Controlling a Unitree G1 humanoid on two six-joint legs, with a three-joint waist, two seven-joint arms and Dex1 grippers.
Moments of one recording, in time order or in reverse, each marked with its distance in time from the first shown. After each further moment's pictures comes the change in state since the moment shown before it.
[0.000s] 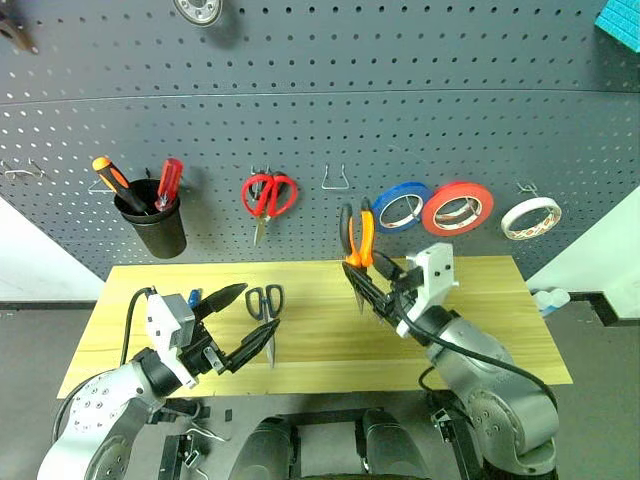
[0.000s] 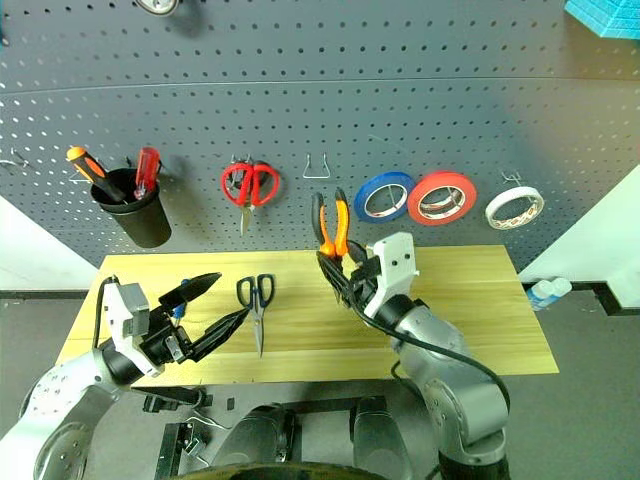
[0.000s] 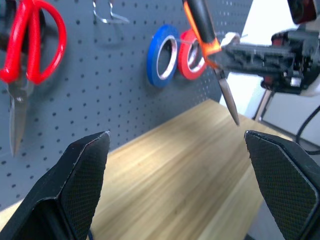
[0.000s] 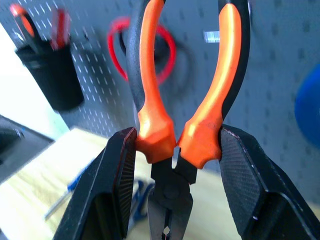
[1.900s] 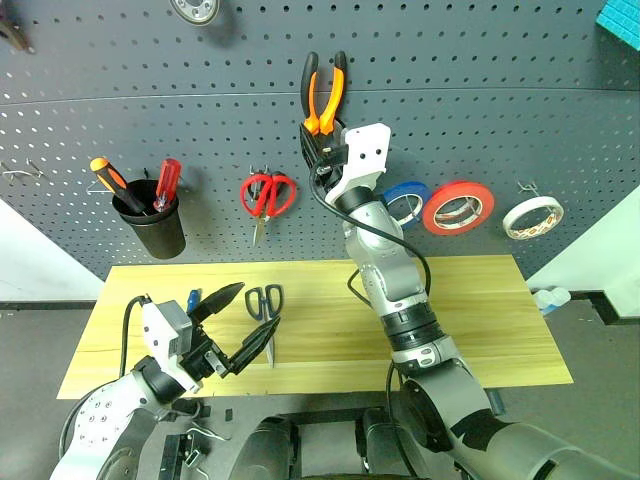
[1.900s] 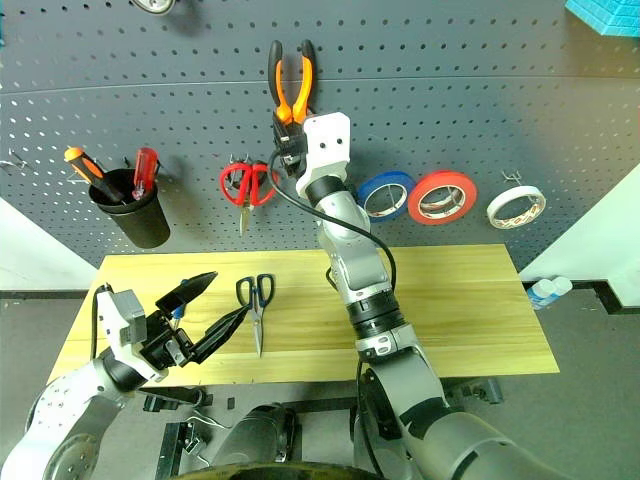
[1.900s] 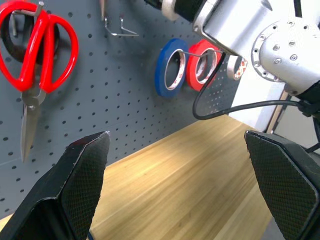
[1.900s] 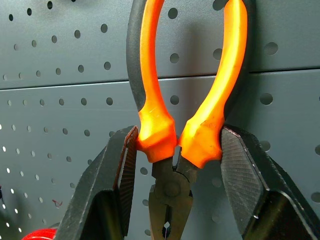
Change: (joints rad) left arm 0.052 -0.039 -0.025 -0.034 0.019 -0.059 0.047; right arm -0.694 0.223 0.026 1.004 -0.290 -0.798 -0.226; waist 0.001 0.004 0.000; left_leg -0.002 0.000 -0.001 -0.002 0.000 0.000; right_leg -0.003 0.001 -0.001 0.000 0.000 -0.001
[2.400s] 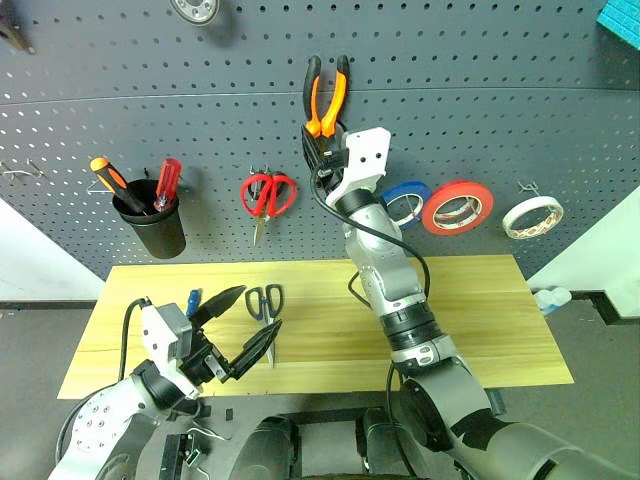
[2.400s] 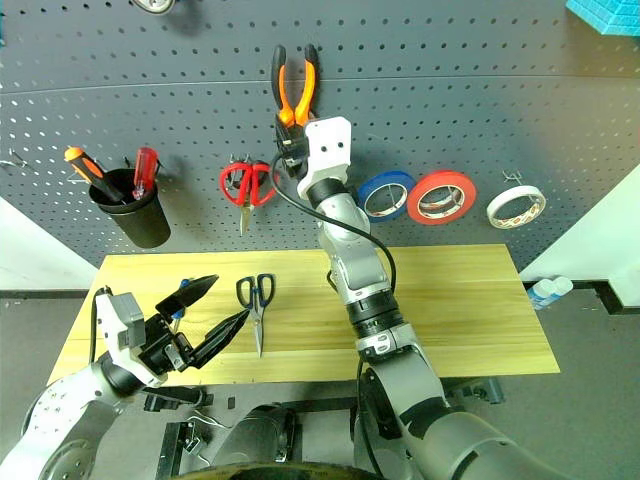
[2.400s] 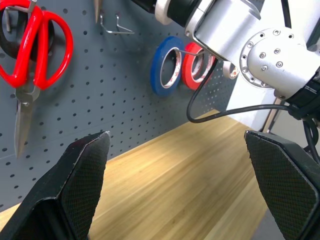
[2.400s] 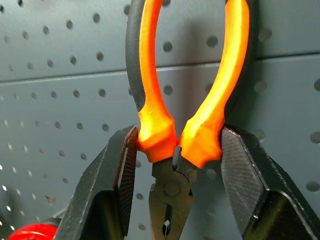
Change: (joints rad) left arm 0.022 0.008 0.000 -0.028 -0.017 0.020 0.010; right arm -0.005 -0.008 -0.009 0.053 -0.019 -0.038 -0.007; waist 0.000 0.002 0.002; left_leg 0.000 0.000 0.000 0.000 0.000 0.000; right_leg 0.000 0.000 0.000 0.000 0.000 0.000
